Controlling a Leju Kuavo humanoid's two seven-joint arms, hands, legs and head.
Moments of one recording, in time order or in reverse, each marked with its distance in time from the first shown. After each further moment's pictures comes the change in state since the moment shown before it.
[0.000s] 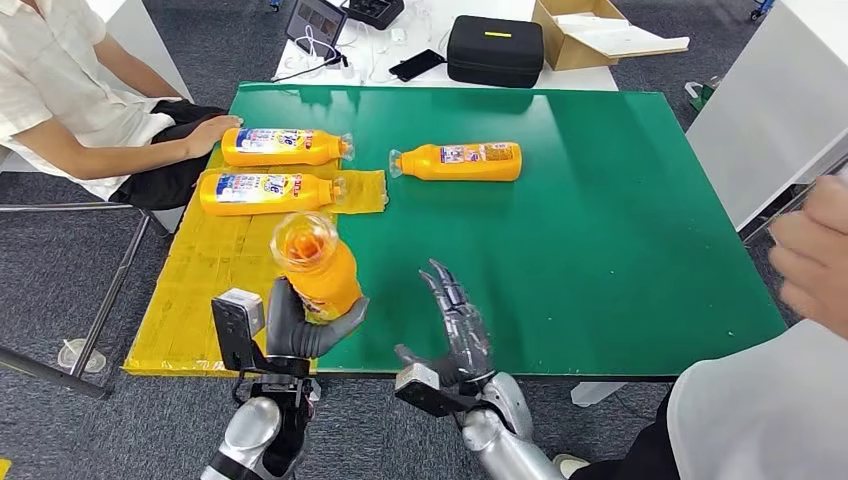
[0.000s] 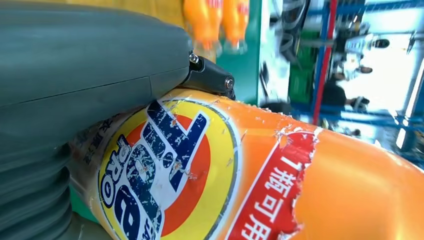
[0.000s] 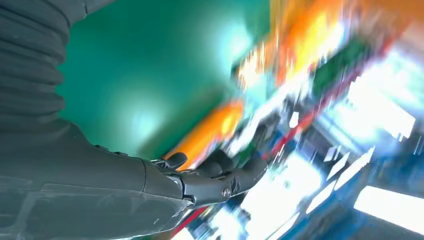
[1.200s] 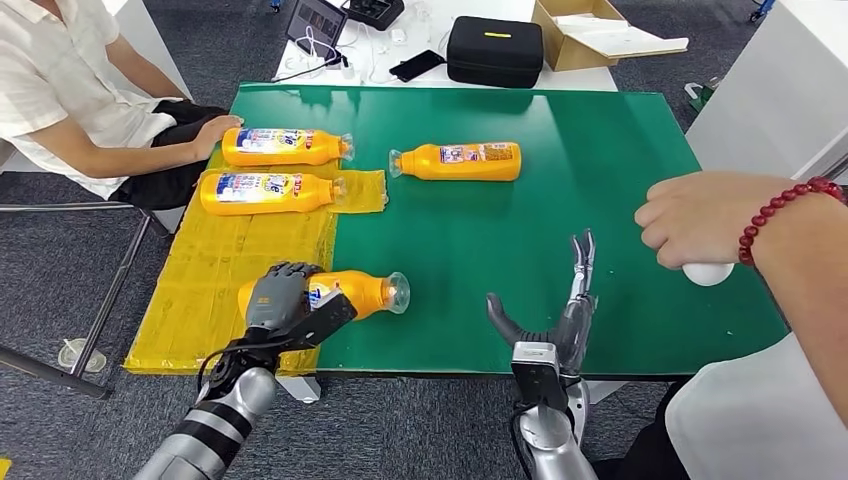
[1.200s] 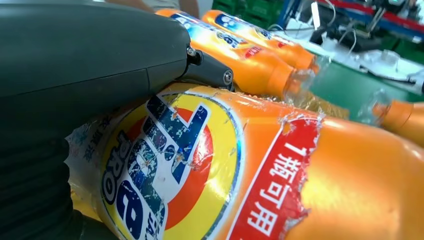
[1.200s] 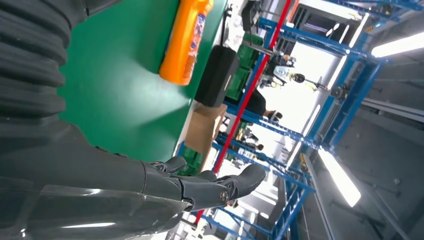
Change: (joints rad) left arm -0.262 0.106 0.047 0.470 -0.909 -0.003 0.282; right arm 0.159 -0.041 -0.123 -0.479 -0.269 -0.009 -0.001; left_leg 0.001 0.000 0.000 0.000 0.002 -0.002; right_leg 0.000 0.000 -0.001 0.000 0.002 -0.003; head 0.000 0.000
